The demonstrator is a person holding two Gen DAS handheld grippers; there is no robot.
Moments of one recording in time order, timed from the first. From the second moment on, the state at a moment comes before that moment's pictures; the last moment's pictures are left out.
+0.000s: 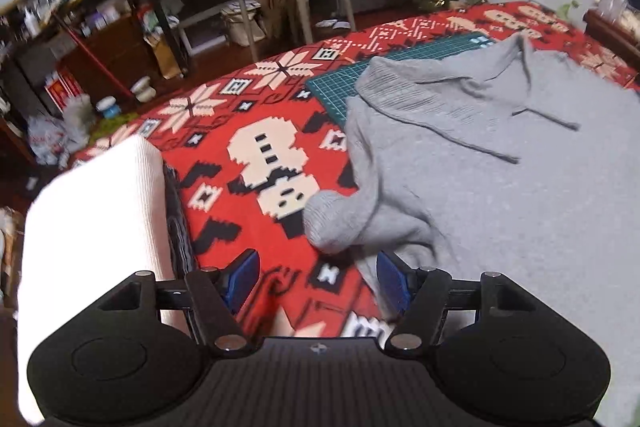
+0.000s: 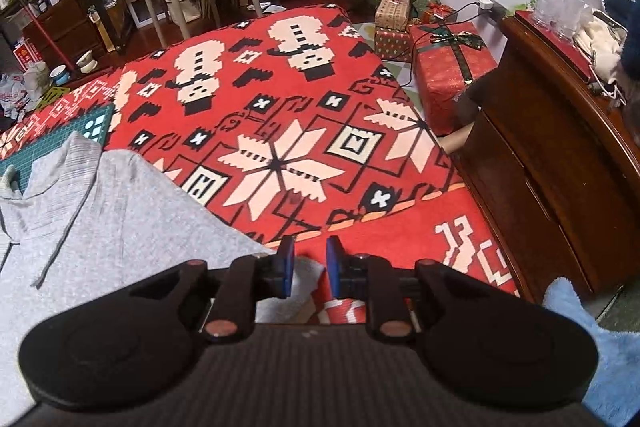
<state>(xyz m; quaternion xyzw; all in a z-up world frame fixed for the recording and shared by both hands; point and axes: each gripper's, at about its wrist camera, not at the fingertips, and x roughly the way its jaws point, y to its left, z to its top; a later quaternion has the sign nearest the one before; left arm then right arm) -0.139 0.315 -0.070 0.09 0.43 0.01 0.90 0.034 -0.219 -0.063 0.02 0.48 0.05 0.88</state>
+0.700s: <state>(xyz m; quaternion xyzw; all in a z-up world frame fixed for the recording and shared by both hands) -0.110 0.350 -0.034 -0.02 0.43 0.06 0.90 0.035 -0.193 -0.057 0.04 0.47 0.10 0.87</state>
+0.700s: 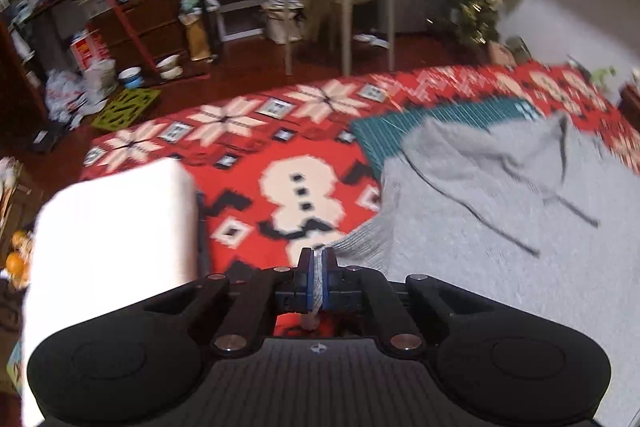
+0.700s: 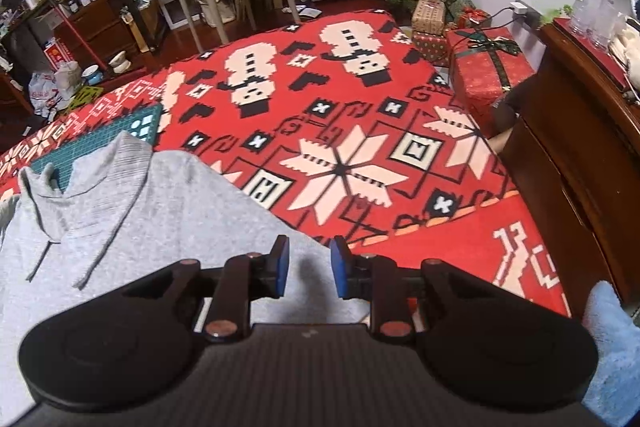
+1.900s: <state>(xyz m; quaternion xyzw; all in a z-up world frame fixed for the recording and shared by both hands) -0.145 0.348 -0.052 0.02 0.44 0.06 0.89 0.030 -0.170 -0.053 0.03 0.48 0.15 0.87</state>
